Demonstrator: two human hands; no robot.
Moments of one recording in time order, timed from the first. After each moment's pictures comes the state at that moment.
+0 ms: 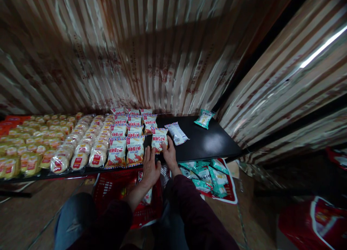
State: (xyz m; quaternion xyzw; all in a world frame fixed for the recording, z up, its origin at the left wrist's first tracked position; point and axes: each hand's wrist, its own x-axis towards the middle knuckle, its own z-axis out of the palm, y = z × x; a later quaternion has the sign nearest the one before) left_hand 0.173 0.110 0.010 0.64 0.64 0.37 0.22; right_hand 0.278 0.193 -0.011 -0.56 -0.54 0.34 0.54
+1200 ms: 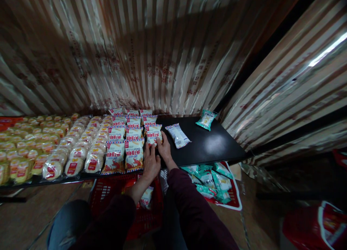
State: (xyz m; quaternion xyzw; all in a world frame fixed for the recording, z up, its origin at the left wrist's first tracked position) left_hand 0.178 0.155 0.004 0.61 0.68 0.36 0.21; right_hand 0.259 0.242 -0.015 -0.58 -0.59 0.29 0.48
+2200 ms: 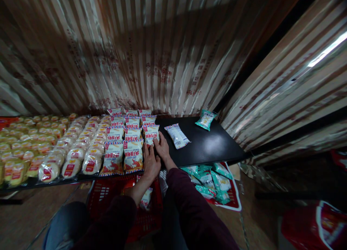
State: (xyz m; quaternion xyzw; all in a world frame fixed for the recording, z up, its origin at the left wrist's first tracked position) left_hand 0.185 0.161 0.003 0.58 0.68 0.39 0.22; right_hand 0.257 0.250 -0.019 -0.58 -0.64 0.26 0.44
